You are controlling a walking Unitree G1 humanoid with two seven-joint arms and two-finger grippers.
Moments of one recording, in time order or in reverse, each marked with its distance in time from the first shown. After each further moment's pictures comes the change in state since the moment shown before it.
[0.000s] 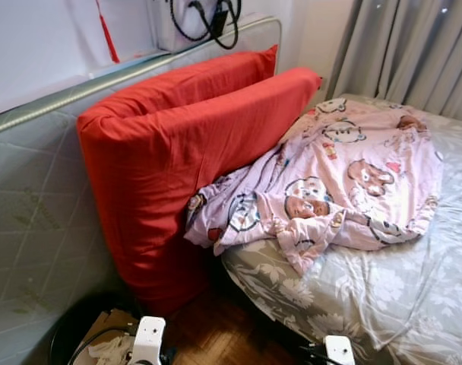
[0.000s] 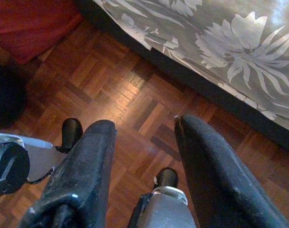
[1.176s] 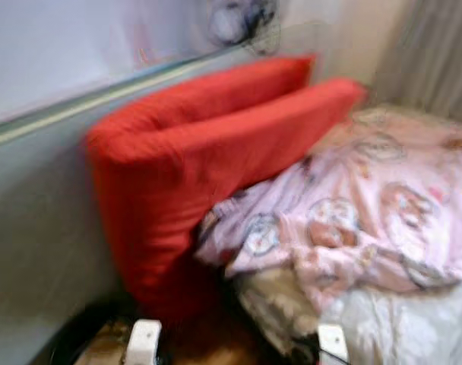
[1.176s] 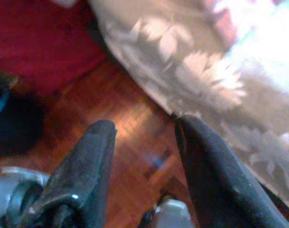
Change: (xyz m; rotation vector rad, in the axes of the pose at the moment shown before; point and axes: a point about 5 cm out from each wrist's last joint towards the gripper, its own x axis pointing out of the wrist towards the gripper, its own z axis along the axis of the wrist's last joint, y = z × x) left arm -0.002 0.006 -0.003 -0.008 0.003 0.016; right arm 0.004 0.012 0.012 -0.002 -0.066 0.024
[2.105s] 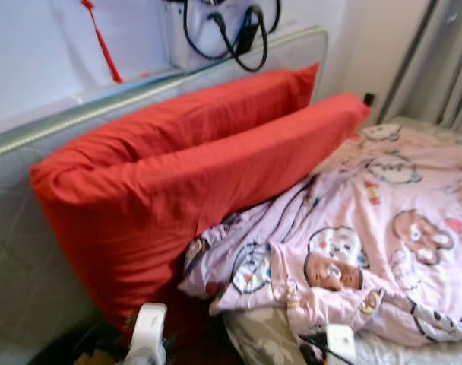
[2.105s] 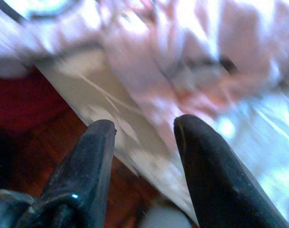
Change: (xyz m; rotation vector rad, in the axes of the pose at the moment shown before) left arm 0.006 -0.012 0.028 -0.019 -0.110 -0.040; right arm -0.005 -0.012 -0.003 0.019 -0.054 -0.071
